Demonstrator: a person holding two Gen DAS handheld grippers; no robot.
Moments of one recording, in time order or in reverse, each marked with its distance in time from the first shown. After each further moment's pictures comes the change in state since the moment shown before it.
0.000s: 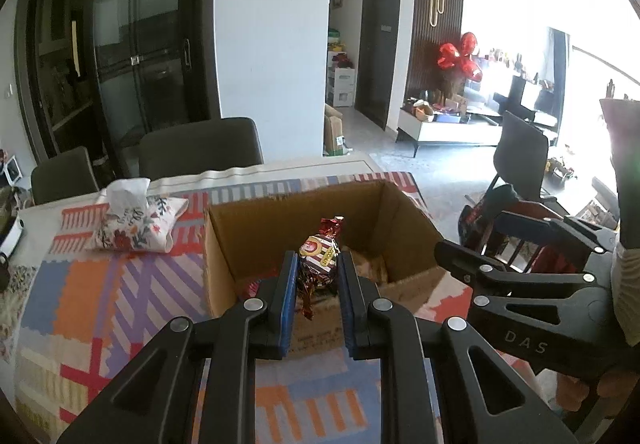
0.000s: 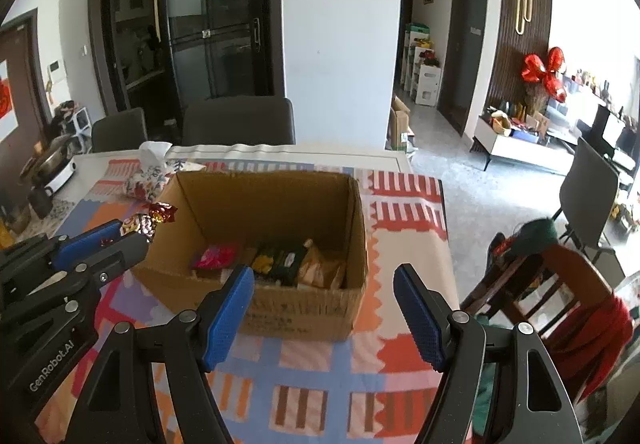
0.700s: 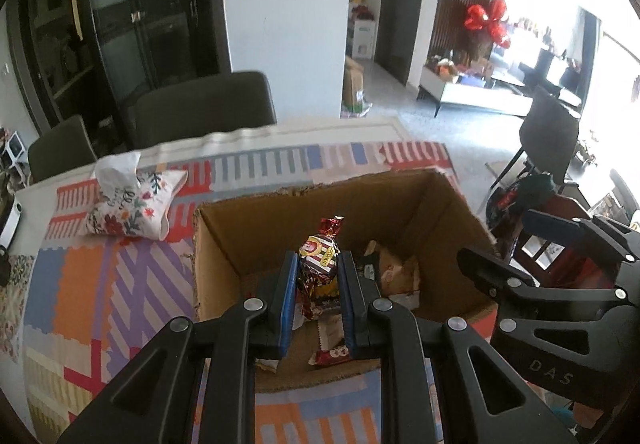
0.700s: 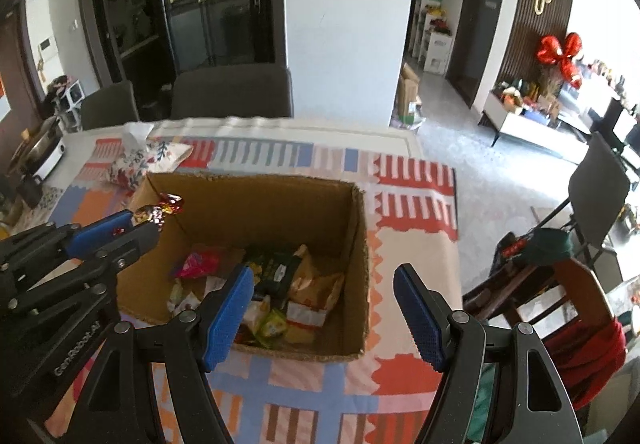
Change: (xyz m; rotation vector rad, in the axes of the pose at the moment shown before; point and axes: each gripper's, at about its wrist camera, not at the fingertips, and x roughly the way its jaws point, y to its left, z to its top) left arm 0.080 0.011 0.033 -0.046 0.215 0.047; right arm 0.064 -0.003 0.040 -0.022 0.183 0.007
